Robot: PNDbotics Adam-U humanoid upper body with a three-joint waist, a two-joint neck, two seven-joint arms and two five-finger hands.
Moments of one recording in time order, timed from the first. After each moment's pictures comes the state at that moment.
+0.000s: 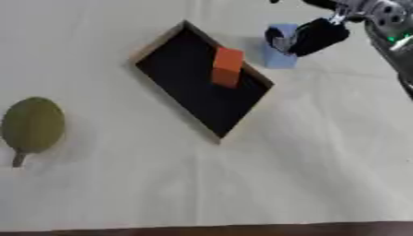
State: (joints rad) left arm -0.30 0.33 0.45 -1.98 0.23 -0.31 0.07; right arm -0.91 -0.91 0.30 -1.66 0.47 0.20 0.57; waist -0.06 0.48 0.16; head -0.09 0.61
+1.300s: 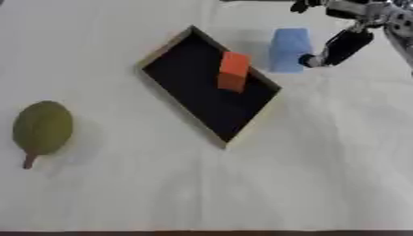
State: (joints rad) left arm -0.31 0.35 0.43 -1.98 0.22 -0.32 0.08; right arm -0.94 -0.92 0.28 -1.44 0.60 0.01 0.59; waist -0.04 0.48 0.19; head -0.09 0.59
